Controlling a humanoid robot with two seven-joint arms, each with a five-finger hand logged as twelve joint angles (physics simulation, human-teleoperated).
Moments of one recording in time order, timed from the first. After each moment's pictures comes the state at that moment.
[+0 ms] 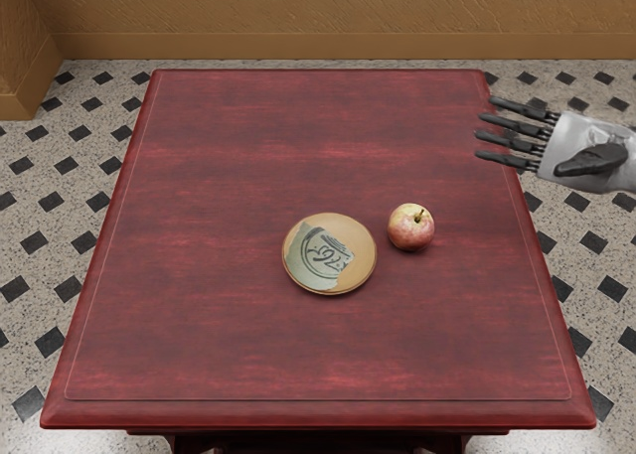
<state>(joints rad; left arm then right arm) 0.02 0.00 -0.15 -0.15 -0.02 -0.15 0.29 0.51 -0.81 1.01 1.17 0.38 0.61 -0.61</state>
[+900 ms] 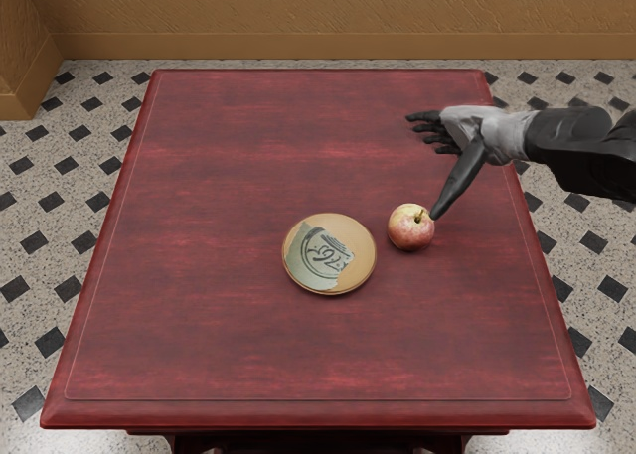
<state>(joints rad) 0.02 0.00 -0.15 -0.15 -0.02 -0.15 0.29 1.00 -0.67 0.55 1.43 -0.59 0.13 -0.61</state>
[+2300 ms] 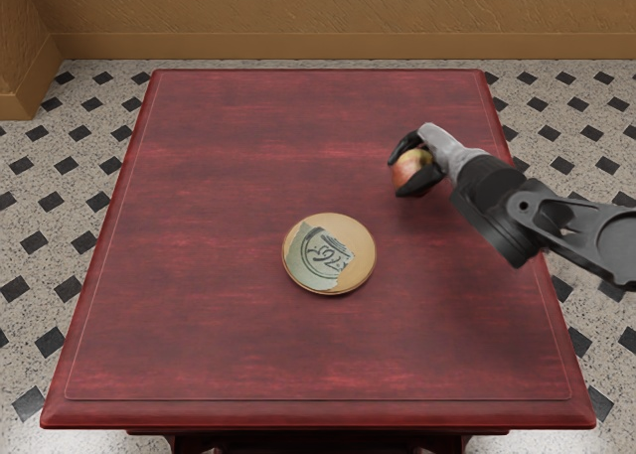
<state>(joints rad) 0.02 0.00 -0.15 -0.15 -0.02 -0.15 0.29 1.01 -0.46 0.29 1.42 -0.90 -0.41 -0.61</state>
